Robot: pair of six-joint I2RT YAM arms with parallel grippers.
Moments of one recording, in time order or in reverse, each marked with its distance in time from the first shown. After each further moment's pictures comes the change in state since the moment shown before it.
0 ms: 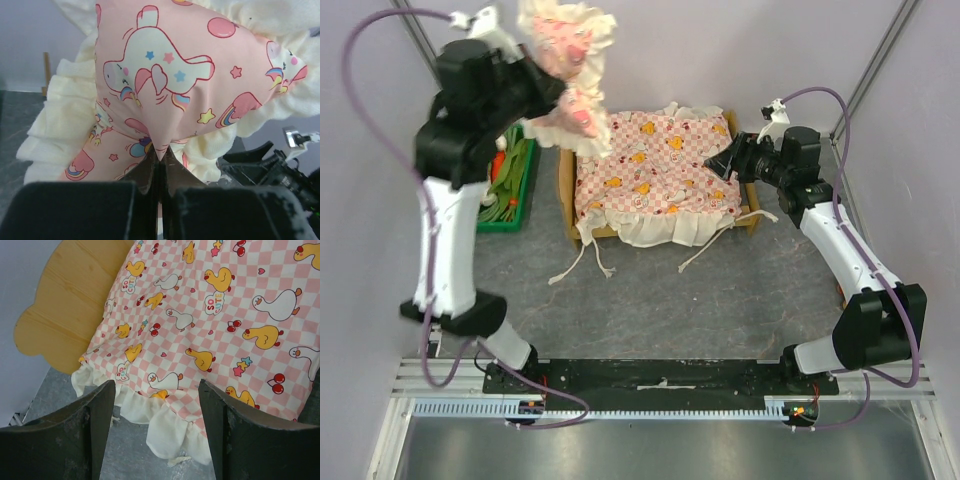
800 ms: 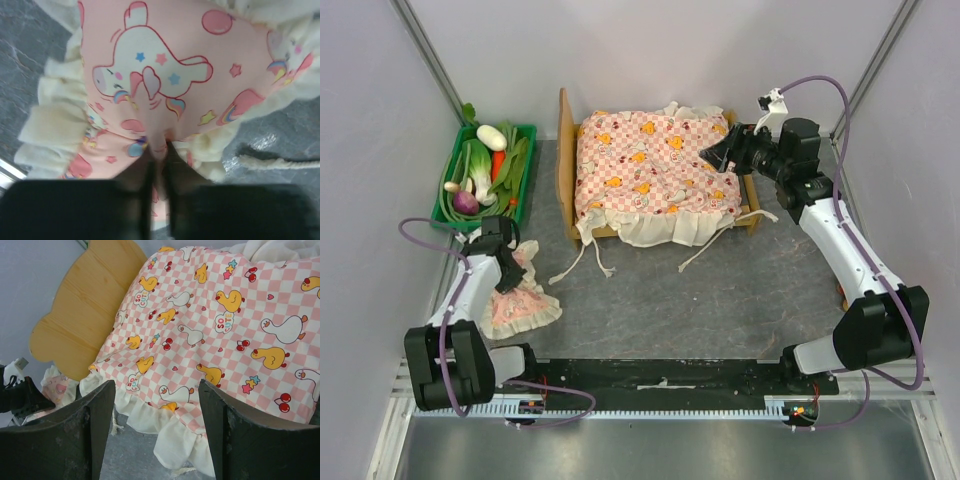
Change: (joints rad) left arm 0.402 -0.325 -1.639 0.225 -0.329 -0.167; right arm 0.039 0.000 0.075 -0.025 0.028 -0.018
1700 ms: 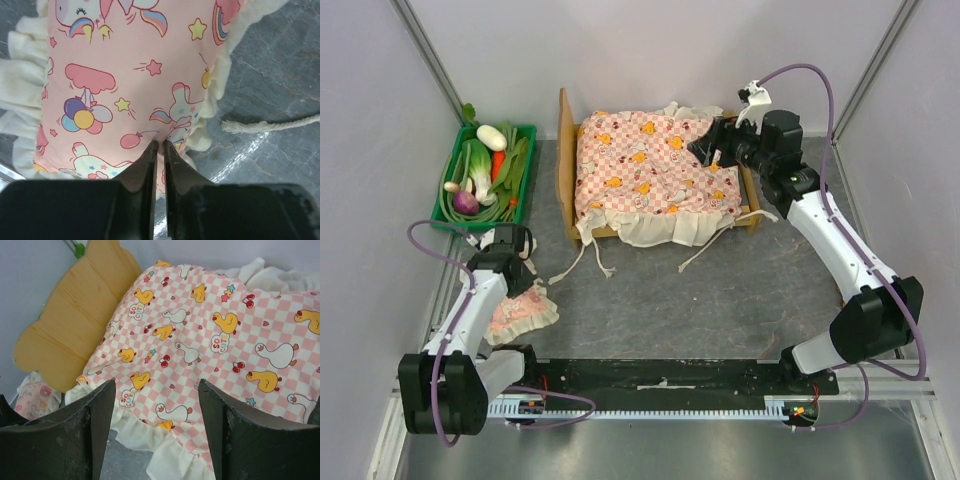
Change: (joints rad) left arm -0.140 -0.151 -0.051 -0.042 -0.014 -0.057; right arm 0.117 0.048 0.106 -0.018 0.156 -0.096
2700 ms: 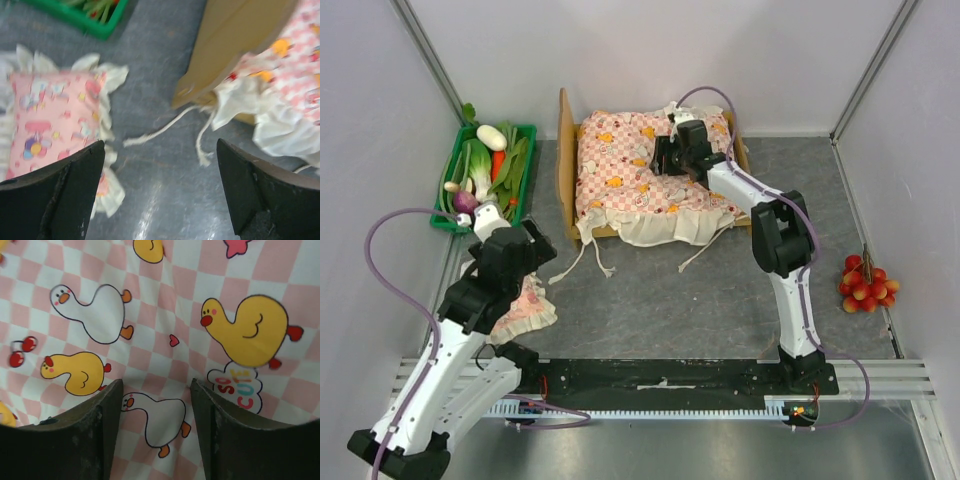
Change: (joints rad) left arm -0.417 -0.365 0.226 0.048 -0.205 0.035; right arm 0.107 0.739 0.471 -0.017 0.226 0.024
